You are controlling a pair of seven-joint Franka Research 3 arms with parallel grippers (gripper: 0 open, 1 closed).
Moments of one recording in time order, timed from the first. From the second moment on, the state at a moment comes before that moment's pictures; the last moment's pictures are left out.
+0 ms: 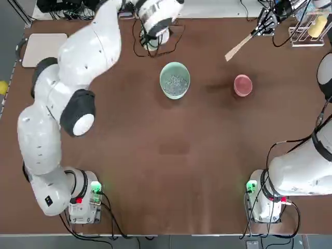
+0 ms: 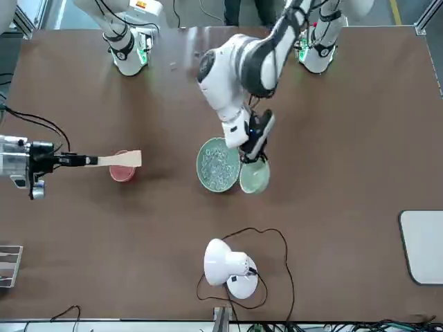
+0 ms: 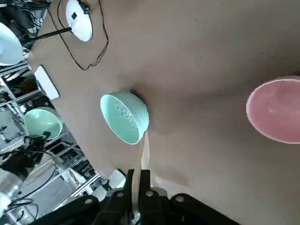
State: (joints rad) left arm -0.88 0.52 0.13 -1.34 0.42 1.62 -1.65; right arm -0.05 0.30 -0.16 -1.68 0.80 1.50 -0.03
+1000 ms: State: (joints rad) left arm -0.40 0.13 0.13 -1.89 0.16 1.85 -1.04; right arm 0.54 0.25 -0.15 -1.69 0.52 1.86 0.55
